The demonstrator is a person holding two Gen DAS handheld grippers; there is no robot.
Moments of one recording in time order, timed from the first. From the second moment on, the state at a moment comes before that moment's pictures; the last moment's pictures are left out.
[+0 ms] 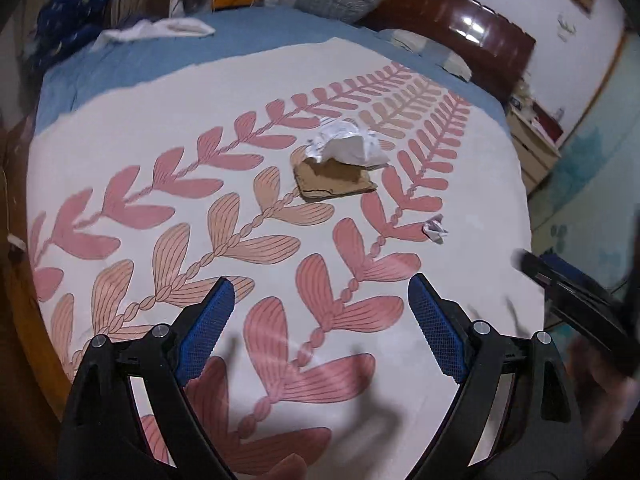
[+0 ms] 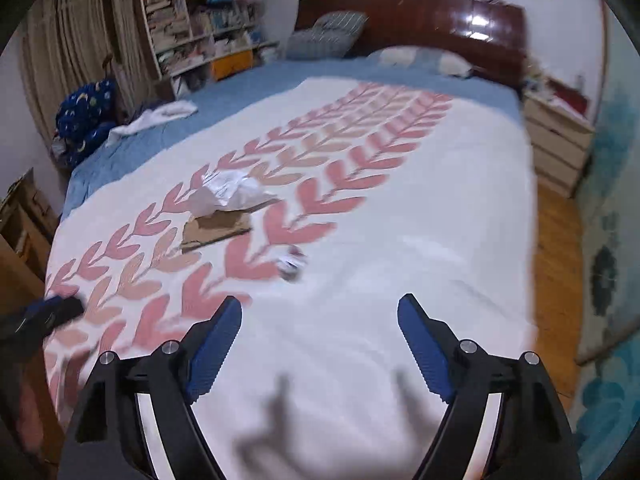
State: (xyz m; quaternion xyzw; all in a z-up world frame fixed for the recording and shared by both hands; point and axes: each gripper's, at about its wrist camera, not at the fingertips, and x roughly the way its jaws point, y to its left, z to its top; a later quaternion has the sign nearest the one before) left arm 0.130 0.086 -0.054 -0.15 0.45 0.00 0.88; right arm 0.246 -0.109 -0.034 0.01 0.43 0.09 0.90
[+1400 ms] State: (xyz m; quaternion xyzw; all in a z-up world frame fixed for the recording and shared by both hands) left arm 0.297 0.086 -0.148 -0.21 0.48 0.01 0.85; right arm 0.319 -0.122 -0.079 0.19 0.46 0.16 0.85
